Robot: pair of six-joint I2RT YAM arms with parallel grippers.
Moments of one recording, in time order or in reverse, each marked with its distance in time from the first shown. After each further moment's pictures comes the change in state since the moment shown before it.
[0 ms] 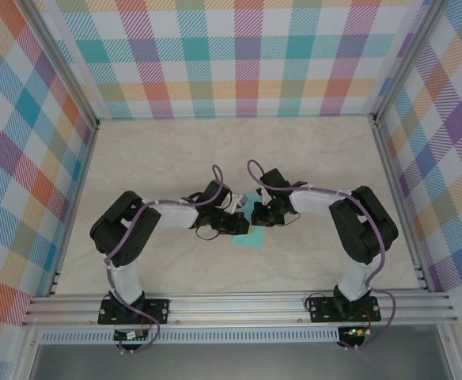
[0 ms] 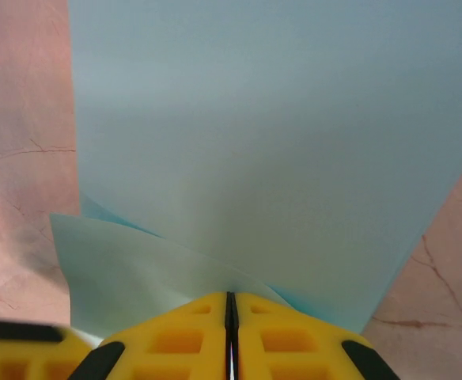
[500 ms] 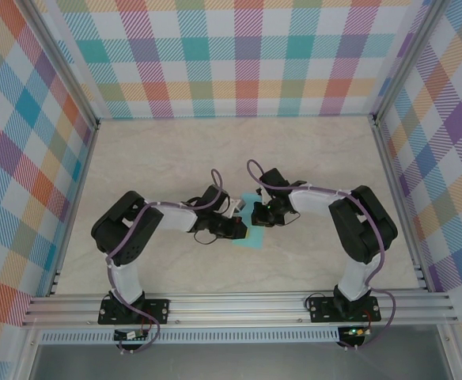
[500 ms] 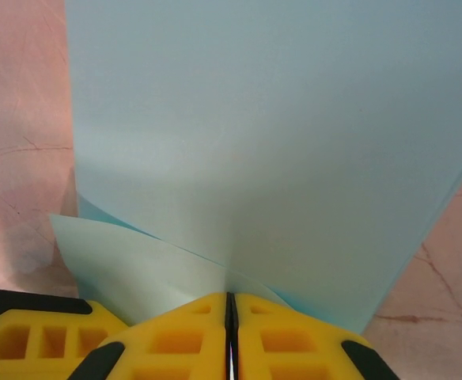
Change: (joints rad) left arm 0.004 -0.007 -0.077 0.068 -0.006 0.010; right arm 0.001 0.006 0.013 -0.025 0.004 -0.001
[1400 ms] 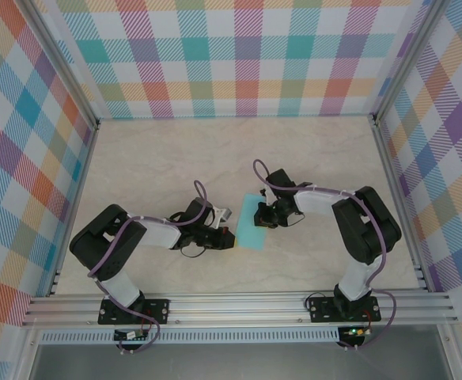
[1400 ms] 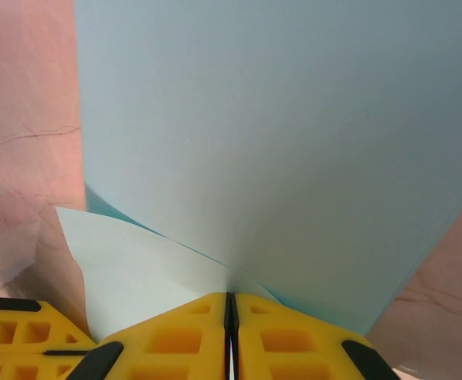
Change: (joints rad) left arm 0.013 -0.167 -0.257 0.159 -0.044 -0.061; right arm -0.054 -0.026 -0.056 0.037 -0.076 -0.014
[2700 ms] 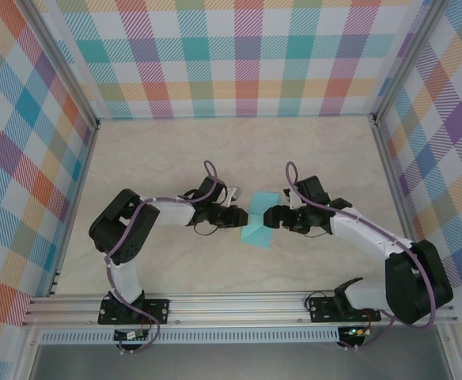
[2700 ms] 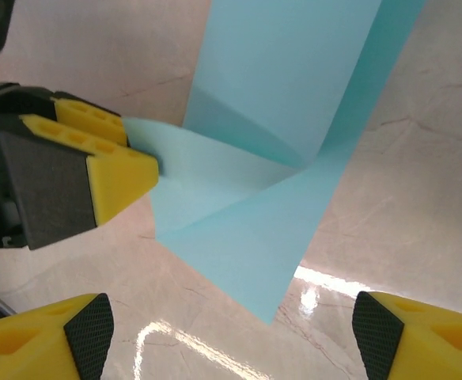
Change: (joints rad) left arm 0.035 0.173 0.332 -0.152 0.003 -0.007; right arm -0.069 -0.481 -0.238 -0.039 0.008 -0.008
